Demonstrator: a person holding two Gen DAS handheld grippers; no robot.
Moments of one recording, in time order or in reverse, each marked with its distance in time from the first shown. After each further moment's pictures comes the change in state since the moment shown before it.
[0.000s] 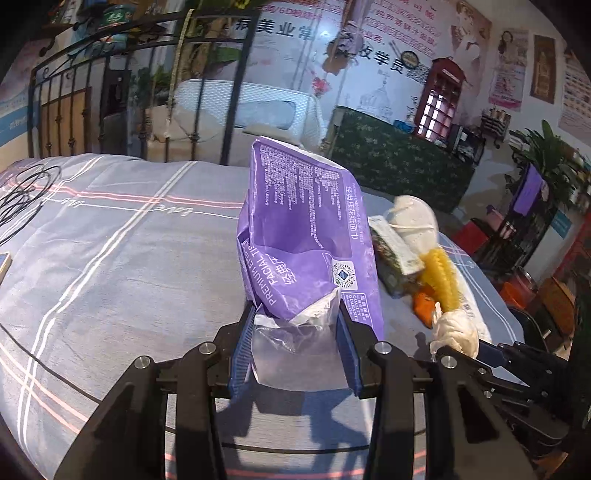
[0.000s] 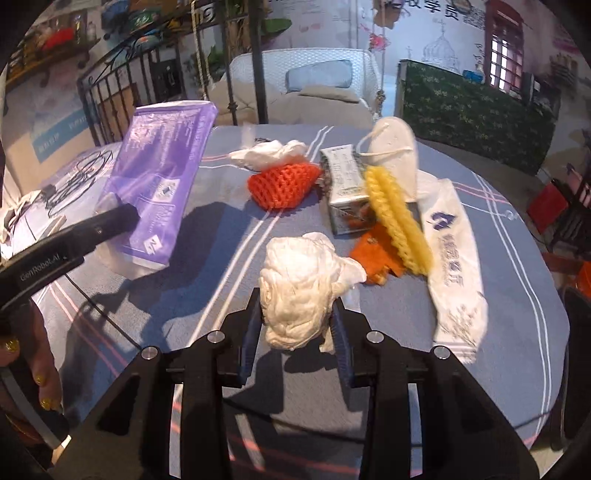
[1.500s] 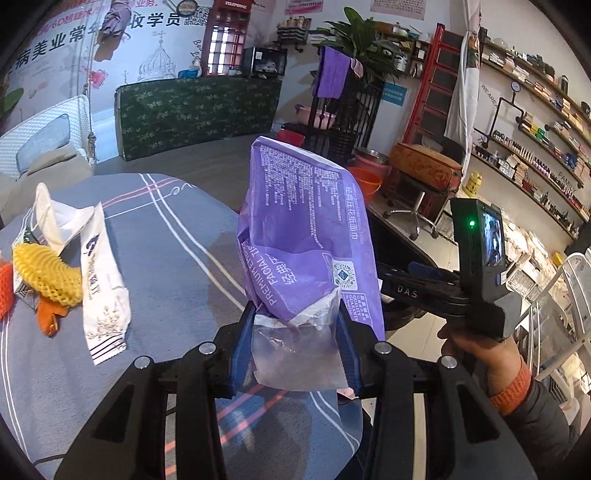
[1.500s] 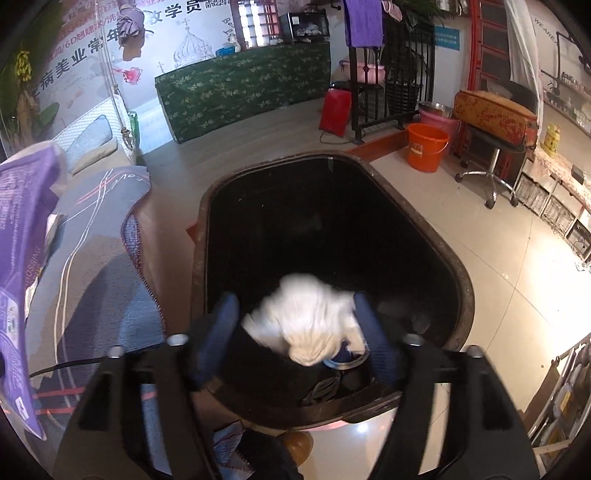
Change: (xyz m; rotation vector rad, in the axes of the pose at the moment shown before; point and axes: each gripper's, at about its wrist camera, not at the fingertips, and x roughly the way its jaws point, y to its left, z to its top) left arm 0.041 -0.302 -0.082 0.516 0.207 -0.536; right arm -0.088 -0.335 -0.151 0.623 -0.055 -0.532
